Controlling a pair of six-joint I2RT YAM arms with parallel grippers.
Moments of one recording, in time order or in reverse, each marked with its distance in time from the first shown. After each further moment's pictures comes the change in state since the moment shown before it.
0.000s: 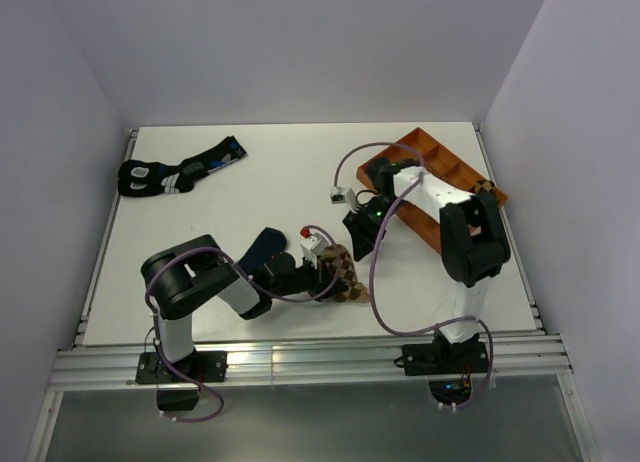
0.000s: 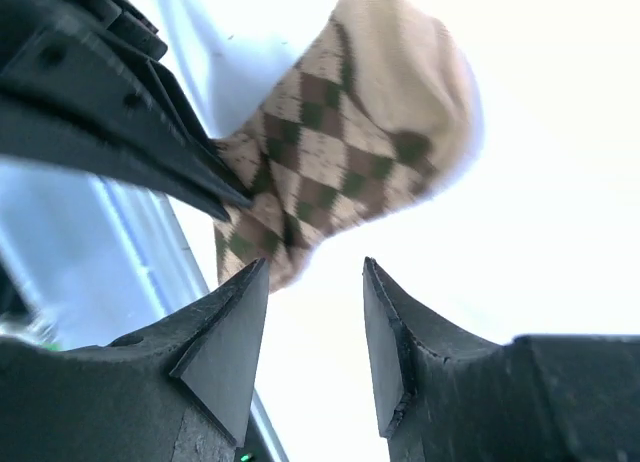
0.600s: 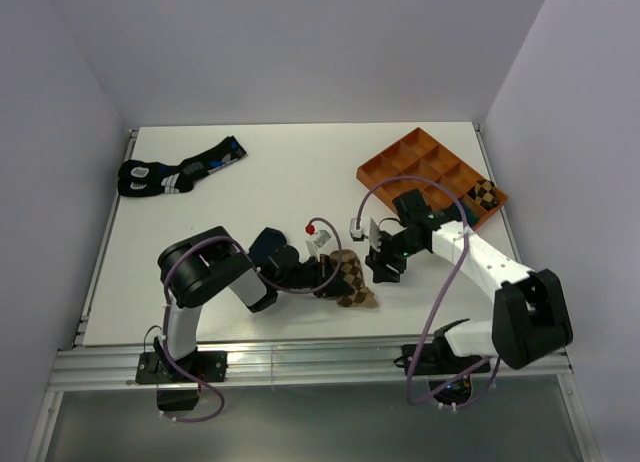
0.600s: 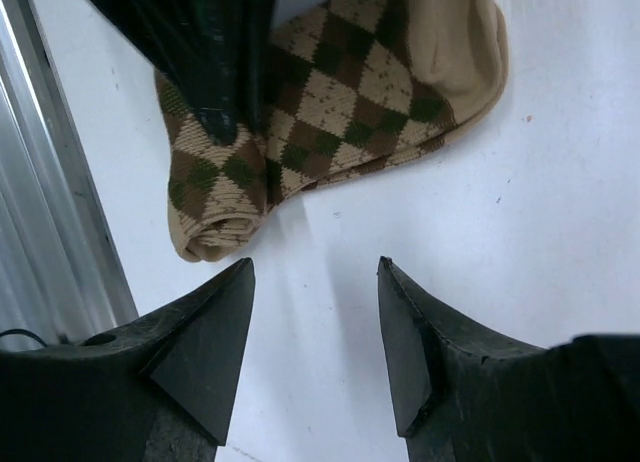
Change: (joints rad) left arm 0.050 0.139 0.053 0.105 0.179 -0.262; right arm -0.036 -0.560 -0.514 0.300 0.095 -0.200
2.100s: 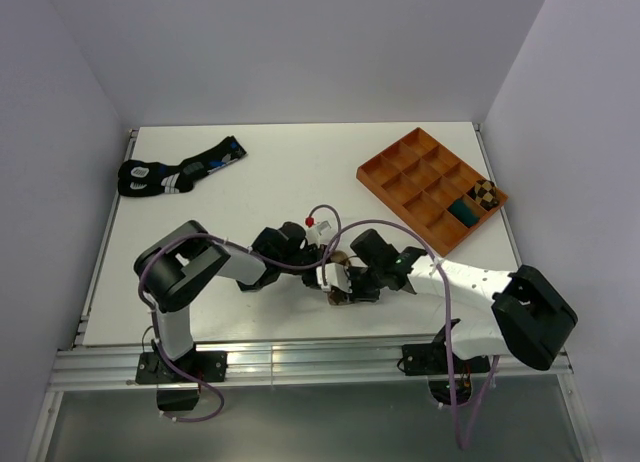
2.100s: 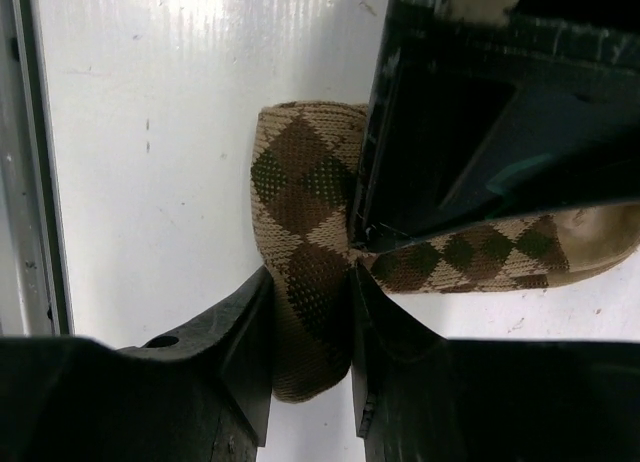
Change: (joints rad) left arm 0.103 -0.114 0.181 -0.638 0.143 -0.034; right arm 0.433 -0.071 -0.269 0.422 0.231 0.047
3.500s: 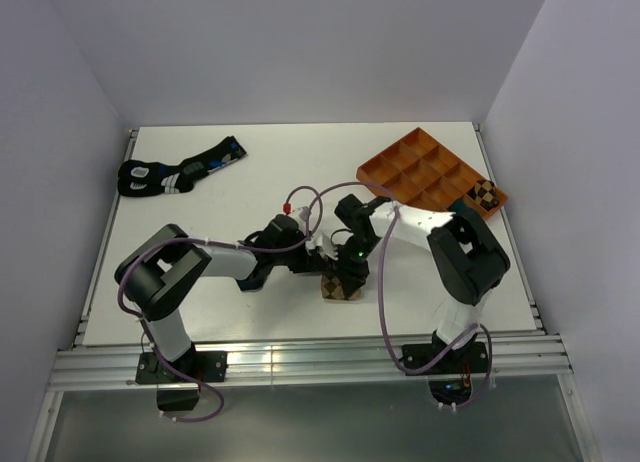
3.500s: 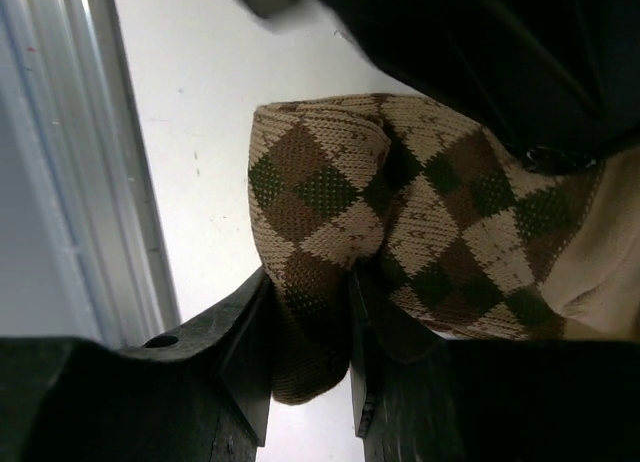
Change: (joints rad) left arm 0.050 -0.114 0.024 -0.232 -0.362 0.083; right arm -0.150 0.470 0.470 -0.464 -0.243 0.023
